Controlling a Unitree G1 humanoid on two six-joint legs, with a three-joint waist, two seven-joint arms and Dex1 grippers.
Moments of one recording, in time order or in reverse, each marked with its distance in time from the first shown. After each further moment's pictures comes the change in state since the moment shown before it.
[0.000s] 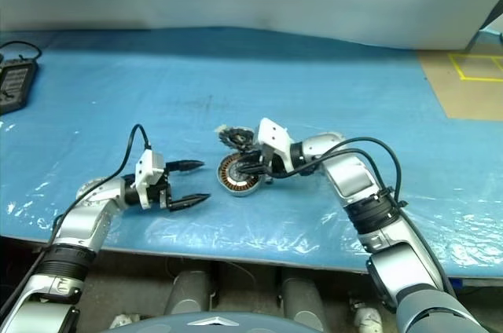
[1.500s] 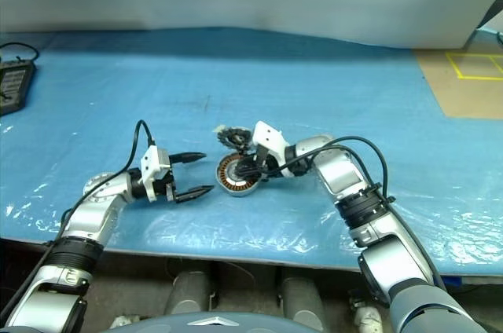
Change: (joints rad) left arm -0.055 -0.023 -0.017 0.085 0.035 -0.093 0.067; right arm -0.027 0.038 0.022 0.117 -0.030 0.008 -0.021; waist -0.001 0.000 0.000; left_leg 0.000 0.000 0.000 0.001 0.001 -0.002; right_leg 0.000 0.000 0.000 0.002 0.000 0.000
